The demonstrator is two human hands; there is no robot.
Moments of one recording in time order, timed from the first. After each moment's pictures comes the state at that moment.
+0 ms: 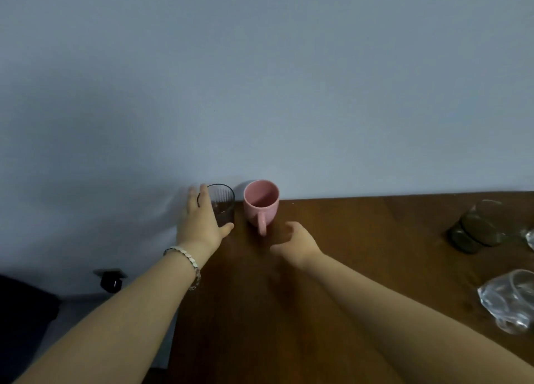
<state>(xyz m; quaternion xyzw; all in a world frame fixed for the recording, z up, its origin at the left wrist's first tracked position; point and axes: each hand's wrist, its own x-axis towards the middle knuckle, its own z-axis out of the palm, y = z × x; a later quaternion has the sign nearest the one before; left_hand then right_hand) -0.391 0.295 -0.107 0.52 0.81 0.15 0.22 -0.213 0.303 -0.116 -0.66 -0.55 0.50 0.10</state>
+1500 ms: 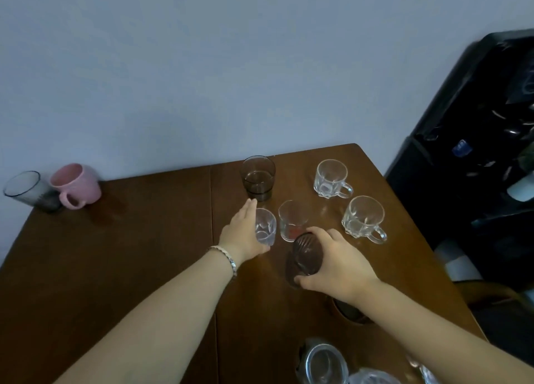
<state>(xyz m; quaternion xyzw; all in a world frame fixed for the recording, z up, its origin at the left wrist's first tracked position) 0.127 0.232 -0.093 0.67 0.67 0.02 0.32 0.316 0.173 -0.045 -0.63 -0.71 0.31 0.02</state>
